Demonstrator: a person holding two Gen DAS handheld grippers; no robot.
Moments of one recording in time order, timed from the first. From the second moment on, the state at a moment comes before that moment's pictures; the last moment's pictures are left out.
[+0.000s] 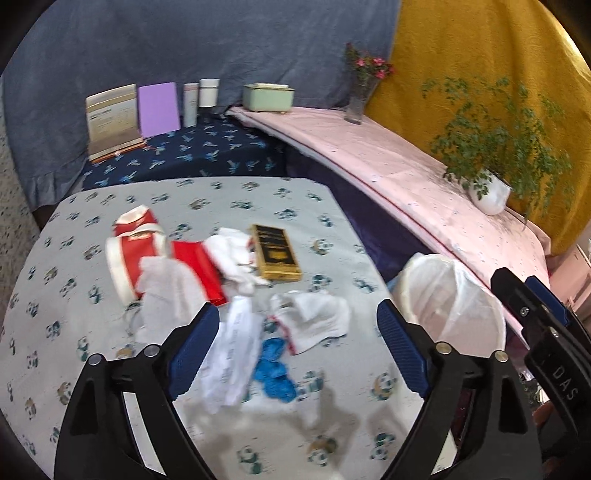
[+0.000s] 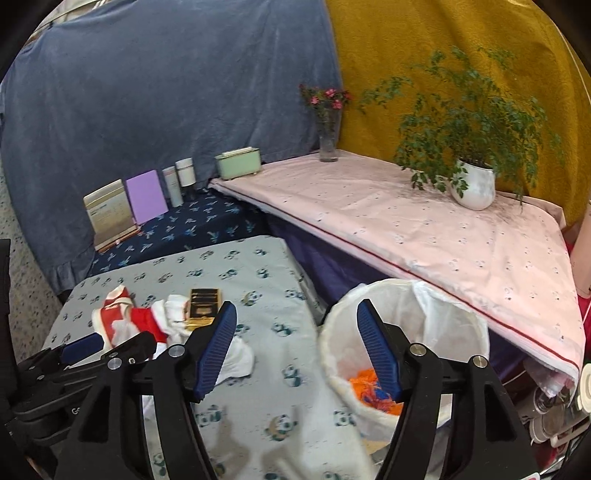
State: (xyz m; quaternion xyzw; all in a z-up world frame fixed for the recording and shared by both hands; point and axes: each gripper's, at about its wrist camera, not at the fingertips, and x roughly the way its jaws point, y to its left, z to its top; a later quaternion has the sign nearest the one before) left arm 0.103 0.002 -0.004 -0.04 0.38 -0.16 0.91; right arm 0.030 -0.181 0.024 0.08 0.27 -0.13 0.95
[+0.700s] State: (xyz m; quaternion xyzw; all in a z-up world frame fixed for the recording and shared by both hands) left arm 0.121 0.041 -0.095 -0.02 0.49 -0.14 0.86; right arm 0.049 -0.109 -0.044 0.06 0.35 -0.07 0.93
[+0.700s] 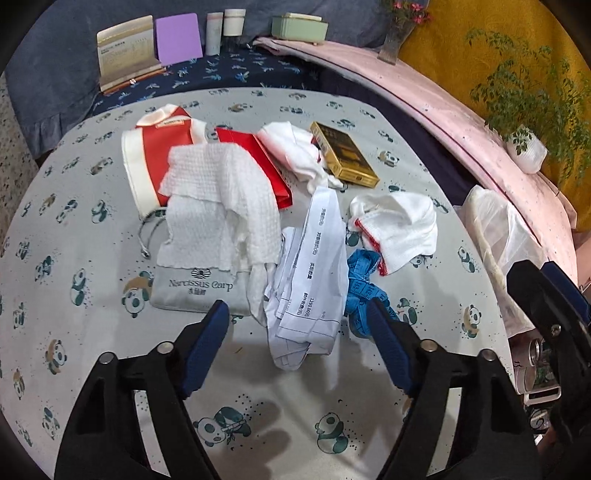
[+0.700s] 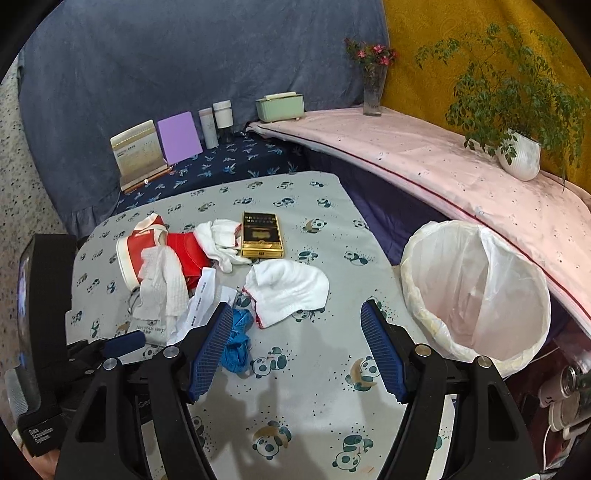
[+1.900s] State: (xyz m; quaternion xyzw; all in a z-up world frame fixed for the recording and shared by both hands) left arm 0.113 0.100 -0.065 -0.08 0.47 -0.14 0.87; right arm 0.097 -0.060 -0.101 0.06 0.43 -0.01 0.90
